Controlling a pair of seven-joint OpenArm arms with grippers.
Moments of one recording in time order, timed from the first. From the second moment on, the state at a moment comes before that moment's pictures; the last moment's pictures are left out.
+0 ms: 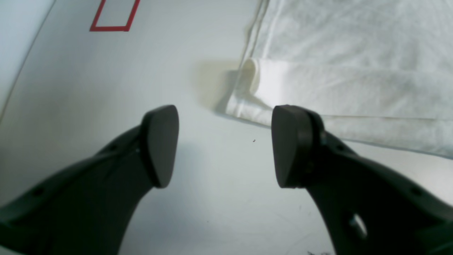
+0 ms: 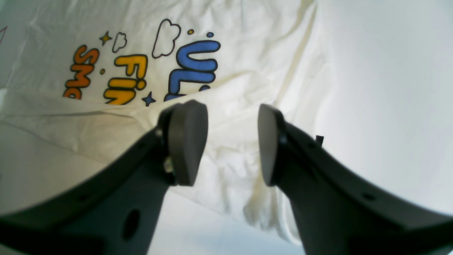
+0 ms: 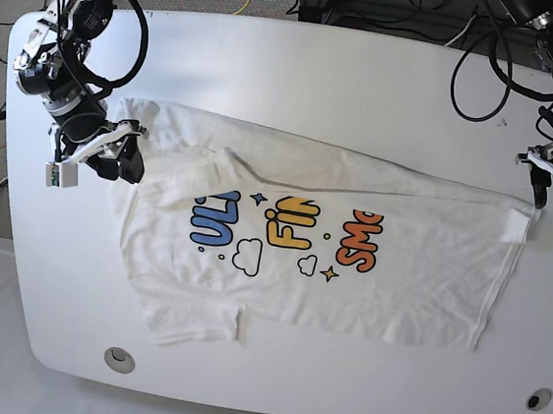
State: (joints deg) left arm 9.0 -9.3 -44.4 99.9 -2.7 -34.3 33.6; right arm -8.4 11.8 27.5 106.7 42.5 22.5 -60.5
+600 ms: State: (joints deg) left arm 9.0 -9.5 -44.2 99.6 -2.8 -33.7 33.4; right arm -3.3 12.2 26.5 90.0 38.8 21.9 -52.3
